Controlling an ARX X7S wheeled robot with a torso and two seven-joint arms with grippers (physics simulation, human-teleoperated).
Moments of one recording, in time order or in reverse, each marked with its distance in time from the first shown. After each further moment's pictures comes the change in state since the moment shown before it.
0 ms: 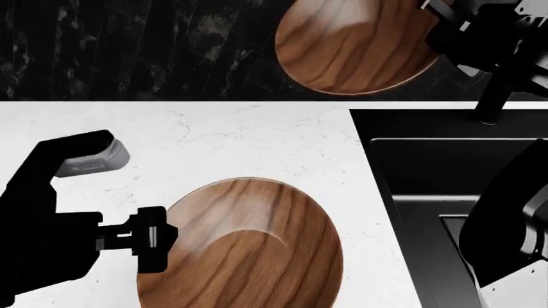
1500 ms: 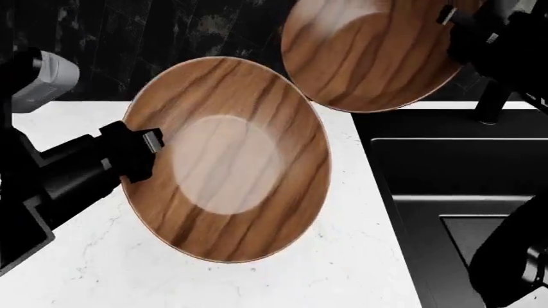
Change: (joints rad) left arm 0.212 0.033 -0.120 0.081 0.378 0.599 0.206; right arm -0.153 0.082 -0.005 -0.293 0.329 0.056 0.123
